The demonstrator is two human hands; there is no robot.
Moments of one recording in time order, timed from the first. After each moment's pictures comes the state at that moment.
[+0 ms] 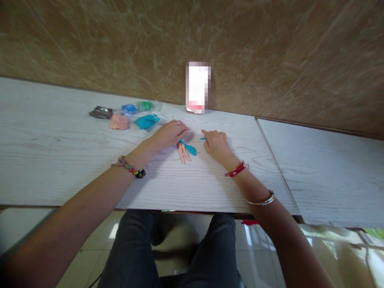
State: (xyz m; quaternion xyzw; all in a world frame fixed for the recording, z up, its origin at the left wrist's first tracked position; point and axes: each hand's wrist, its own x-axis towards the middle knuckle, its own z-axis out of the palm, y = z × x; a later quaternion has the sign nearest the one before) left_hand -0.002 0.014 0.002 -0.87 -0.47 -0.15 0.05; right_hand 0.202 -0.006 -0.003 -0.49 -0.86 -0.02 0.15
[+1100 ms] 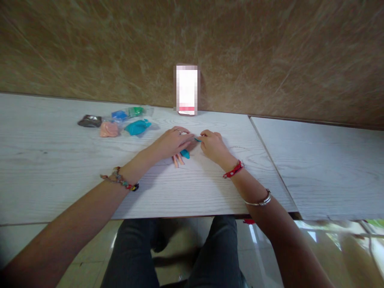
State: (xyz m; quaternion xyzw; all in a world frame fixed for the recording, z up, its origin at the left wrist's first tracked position) left_hand 0.019 0.005 -0.003 -0.91 -0.37 -0.15 0.08; right_hand 0.209 -0.004 0.002 -0.46 -0.87 -0.02 0.15
